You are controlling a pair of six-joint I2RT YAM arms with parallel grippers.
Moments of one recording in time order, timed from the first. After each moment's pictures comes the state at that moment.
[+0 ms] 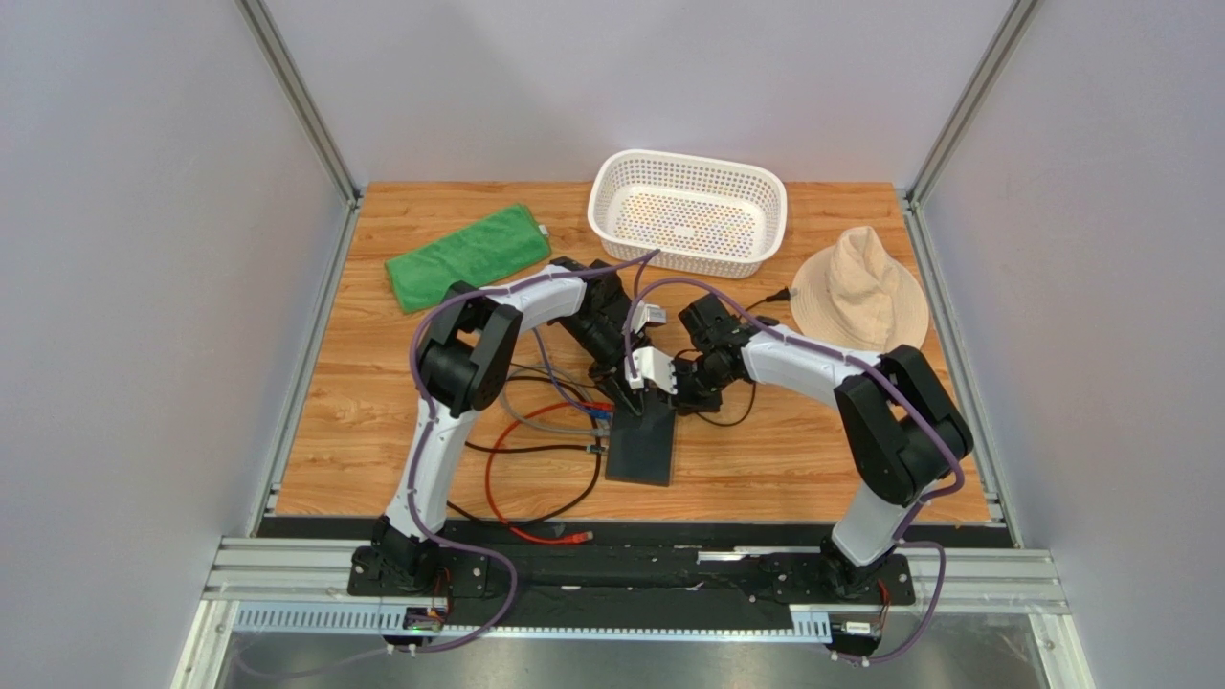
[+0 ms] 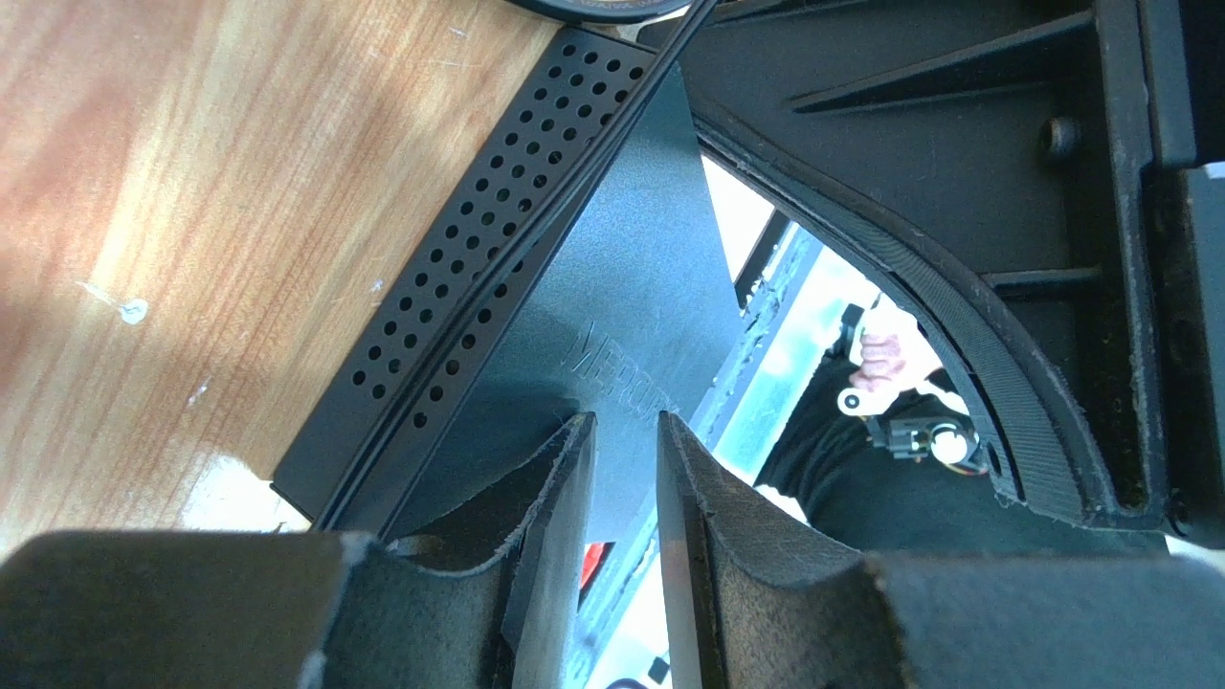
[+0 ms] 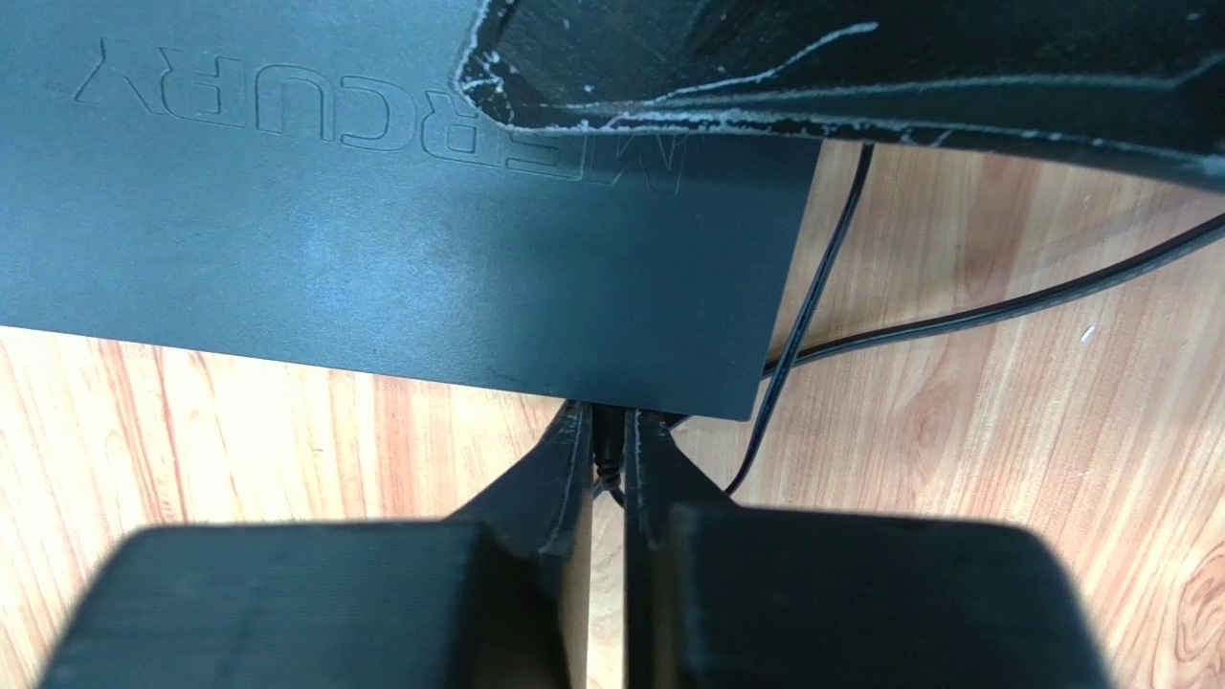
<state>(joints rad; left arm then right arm) -0.56 2.32 1.71 -1.04 0.96 0.11 0.58 1.70 1.00 -0.53 -0.42 -0.98</state>
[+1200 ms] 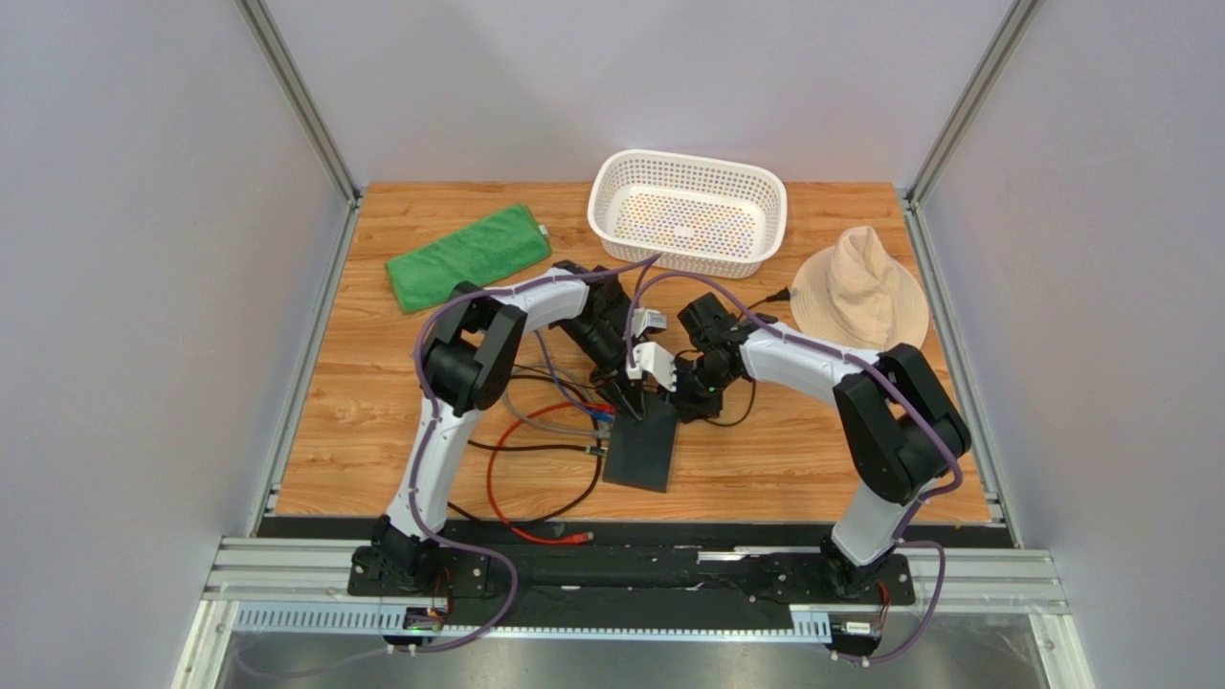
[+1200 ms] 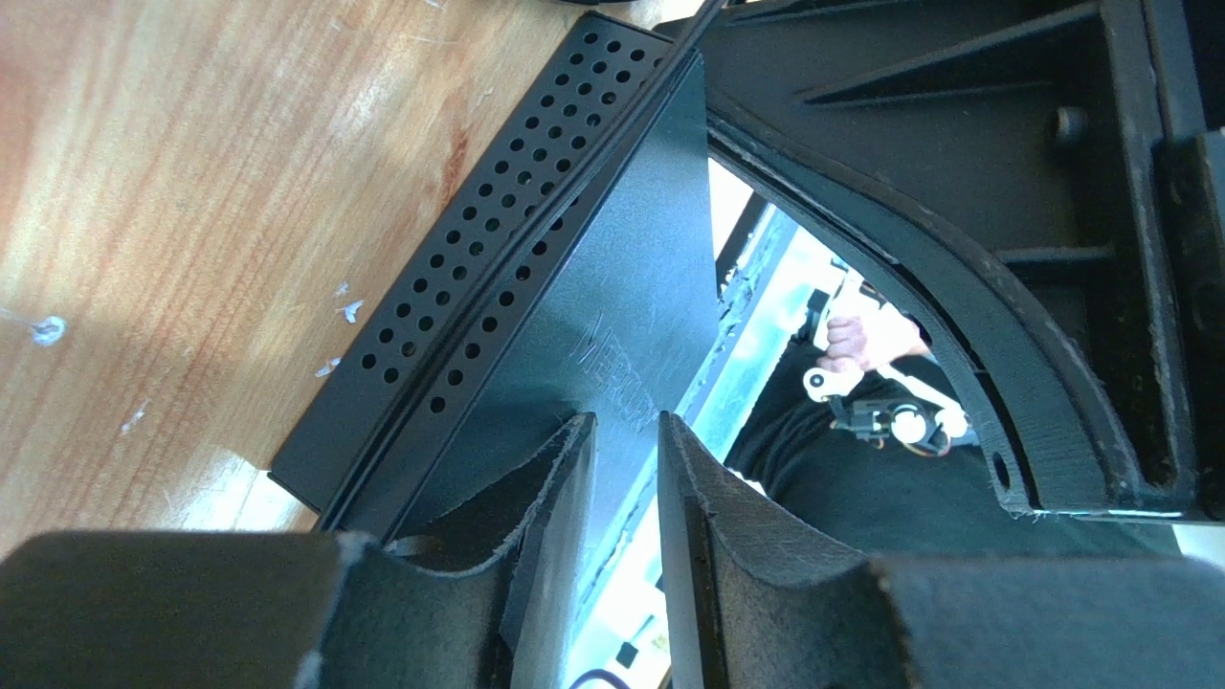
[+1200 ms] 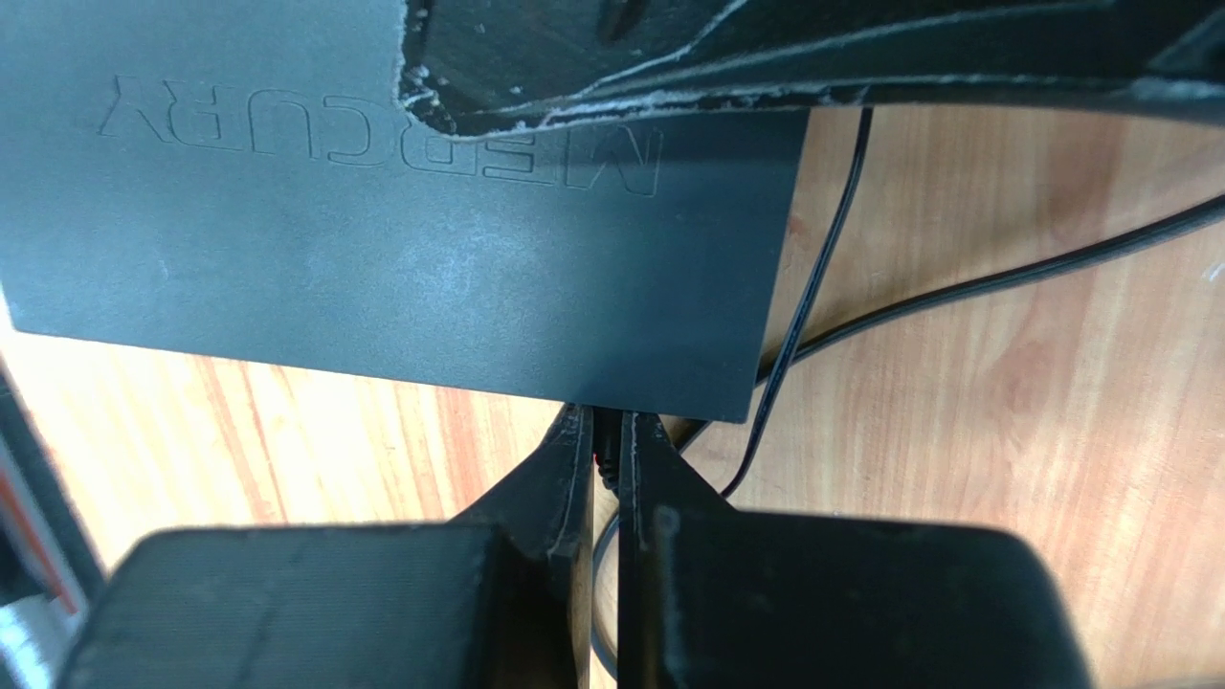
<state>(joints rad) -0.56 2.34 1.71 -1.07 1.00 0.10 0.57 1.71 1.02 -0.58 -0.41 -0.83</state>
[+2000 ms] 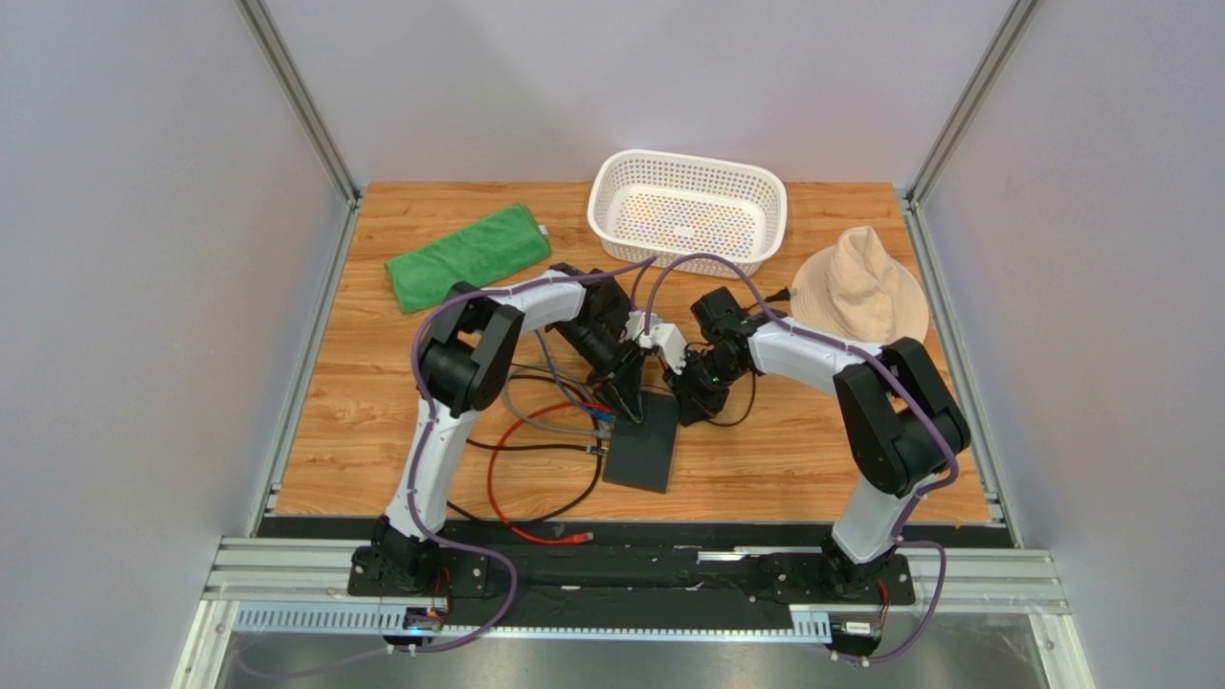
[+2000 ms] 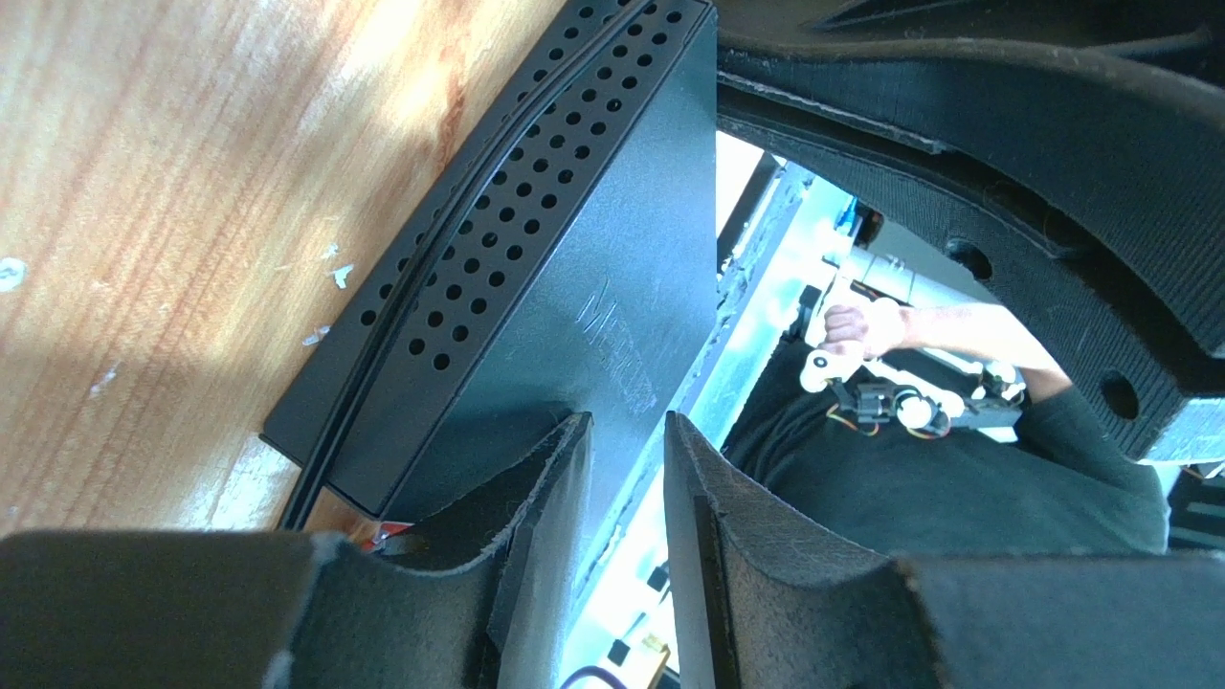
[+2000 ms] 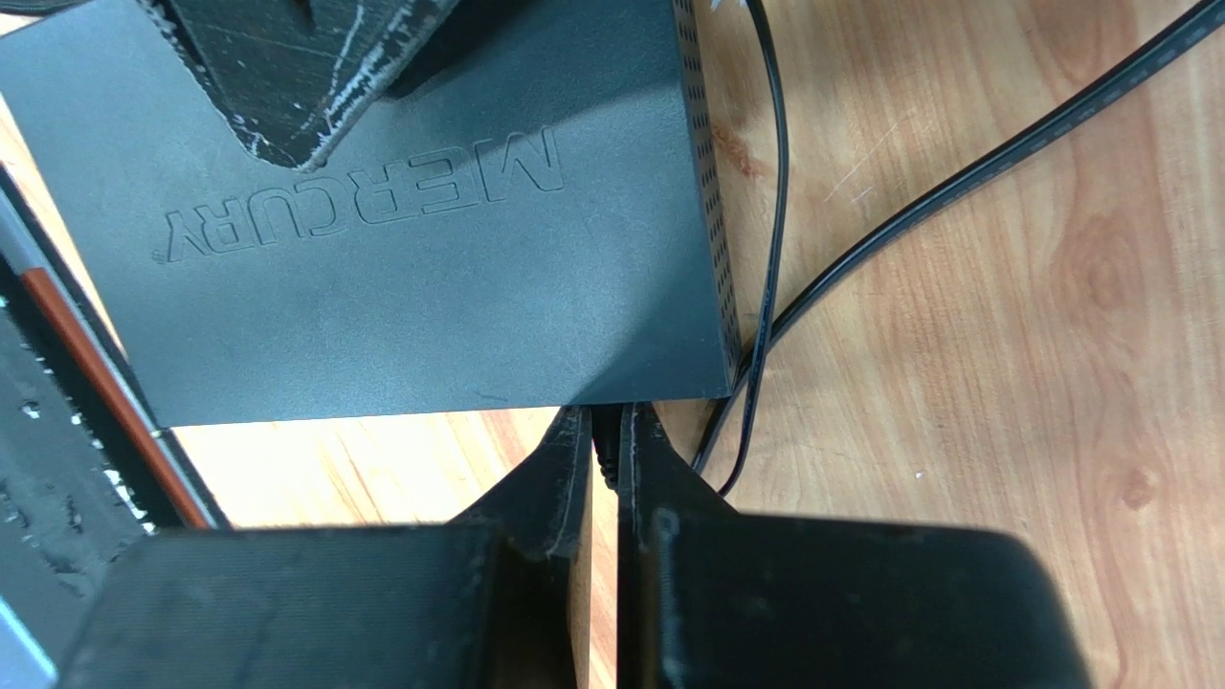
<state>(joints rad) -0.56 2.32 1.67 -1.06 1.01 0.10 0.50 1.74 1.03 -0.58 -0.50 -0.52</state>
